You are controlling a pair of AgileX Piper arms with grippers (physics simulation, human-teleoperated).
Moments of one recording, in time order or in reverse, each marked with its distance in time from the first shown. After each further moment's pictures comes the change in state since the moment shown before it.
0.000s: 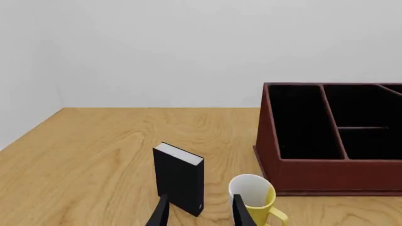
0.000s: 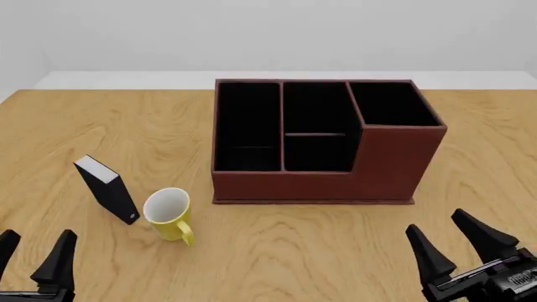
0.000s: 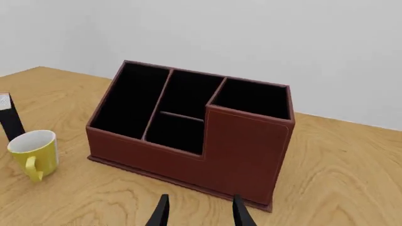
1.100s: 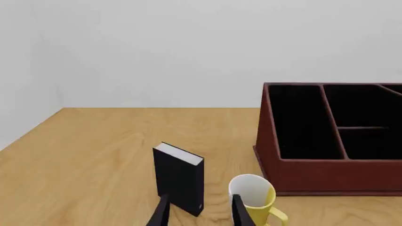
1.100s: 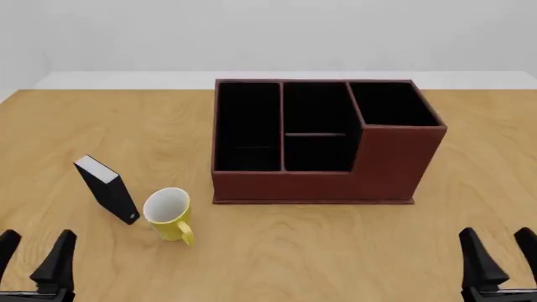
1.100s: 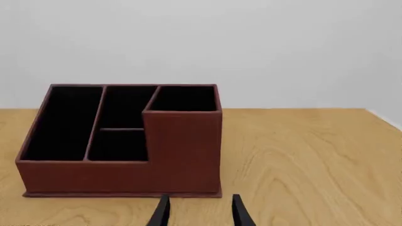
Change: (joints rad) left arm 0.000 0.000 0.000 0.000 0.000; right arm -0.297 -0.372 -0.001 0.307 0.063
